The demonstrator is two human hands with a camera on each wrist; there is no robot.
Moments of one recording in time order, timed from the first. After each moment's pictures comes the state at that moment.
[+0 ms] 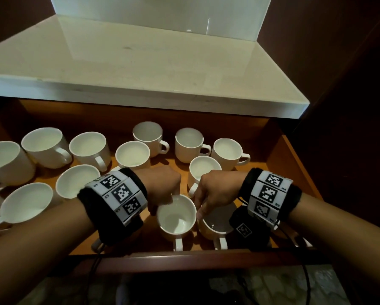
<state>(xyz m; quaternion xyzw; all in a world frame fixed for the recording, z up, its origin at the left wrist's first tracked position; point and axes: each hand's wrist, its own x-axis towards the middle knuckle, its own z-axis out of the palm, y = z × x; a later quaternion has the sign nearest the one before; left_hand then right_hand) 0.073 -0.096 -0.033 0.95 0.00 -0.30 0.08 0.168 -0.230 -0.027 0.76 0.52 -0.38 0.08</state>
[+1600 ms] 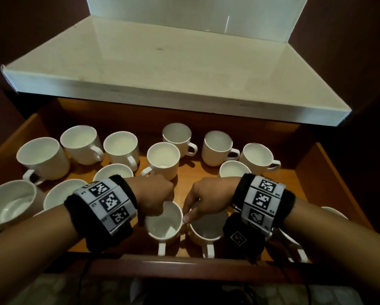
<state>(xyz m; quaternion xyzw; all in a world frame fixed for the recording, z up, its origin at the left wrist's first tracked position) 0.018 -0.045 -0.036 0.95 0.03 -0.30 0.03 0.123 -0.164 -0.027 0.72 0.54 -0.41 0.09</state>
